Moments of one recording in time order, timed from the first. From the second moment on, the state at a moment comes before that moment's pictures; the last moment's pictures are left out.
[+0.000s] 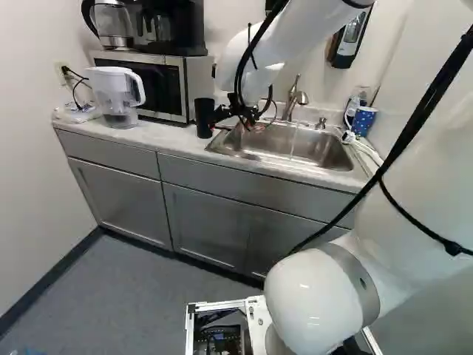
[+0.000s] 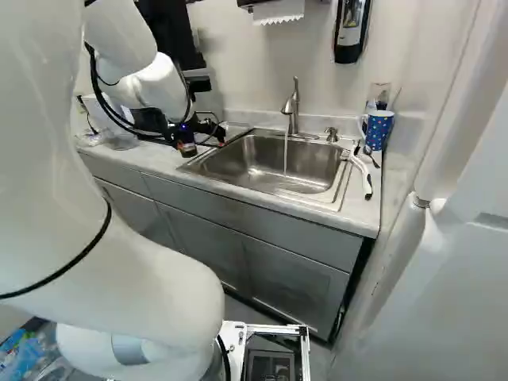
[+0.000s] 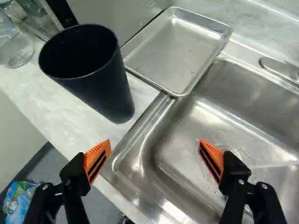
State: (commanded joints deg) arm 12.9 7.5 -48.2 0.0 -13.2 0.0
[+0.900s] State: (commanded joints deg) arm 17.6 5.4 -50.1 0.0 -13.0 0.0
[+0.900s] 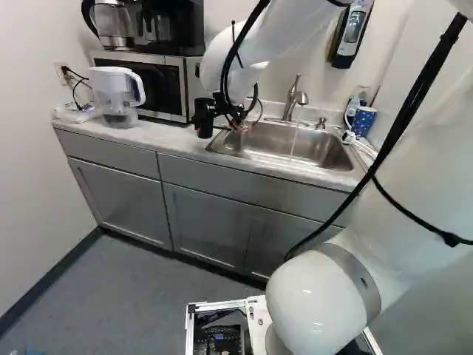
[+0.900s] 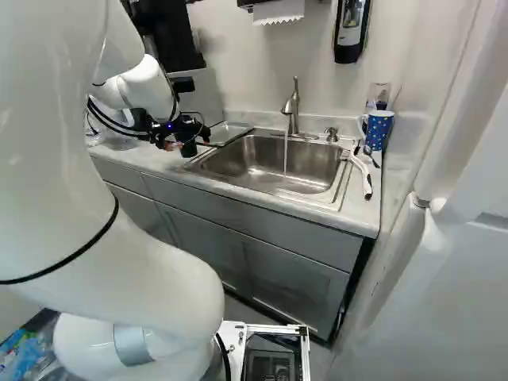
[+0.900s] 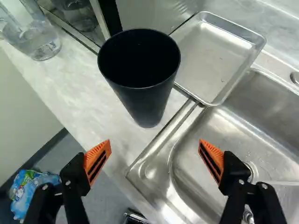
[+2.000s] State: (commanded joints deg) arm 18.3 3.1 -46.0 0.0 4.2 0.0
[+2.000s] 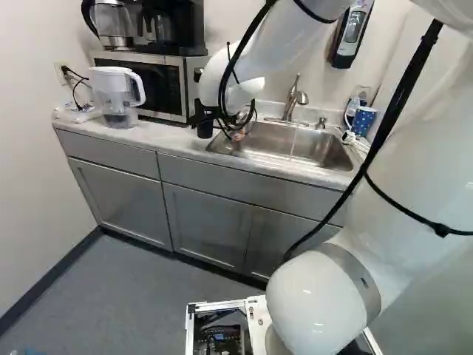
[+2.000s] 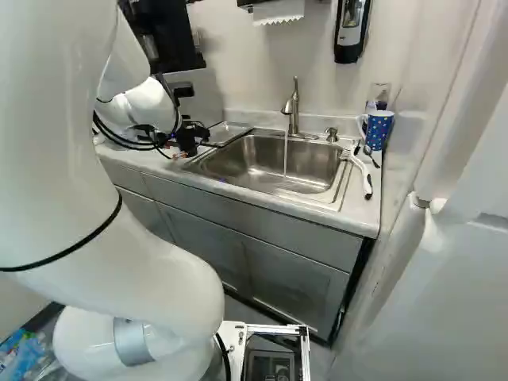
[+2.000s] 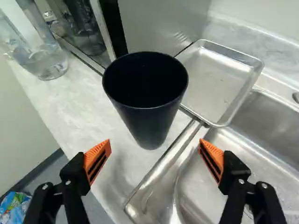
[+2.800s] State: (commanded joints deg) arm 17.7 4.1 -39.7 -0.8 19.0 0.0
